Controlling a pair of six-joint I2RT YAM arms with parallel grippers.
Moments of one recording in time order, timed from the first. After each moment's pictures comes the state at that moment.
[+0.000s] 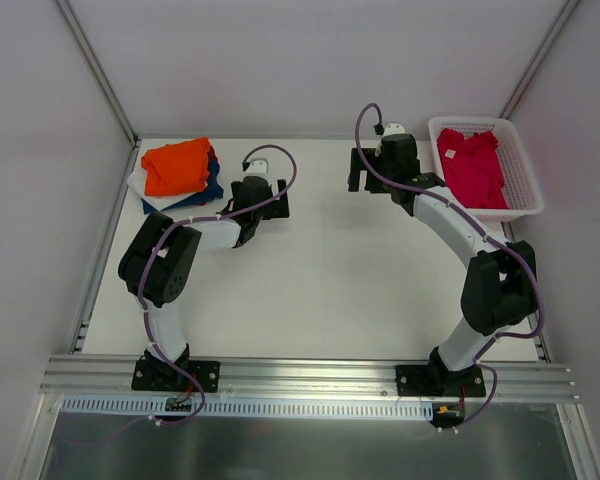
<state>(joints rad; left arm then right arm) -0.46 1.88 1.02 0.35 -0.24 -0.34 0.38 1.67 1.36 -0.30 0.07 0.24</state>
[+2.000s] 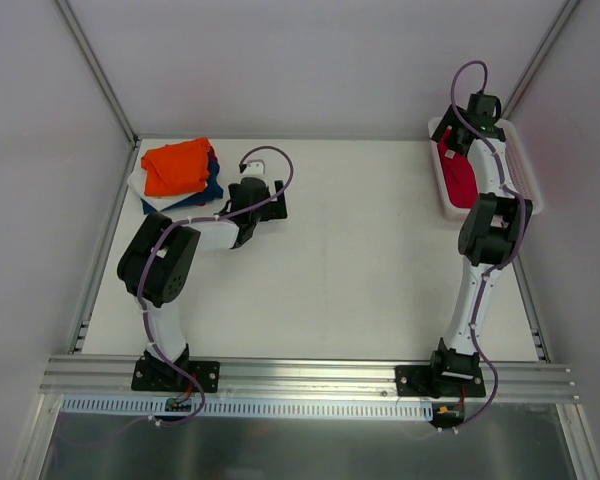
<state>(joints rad) -0.45 1.88 1.00 0.35 -0.24 -0.36 -0.11 2.29 2.16 -0.54 0.07 0.32</state>
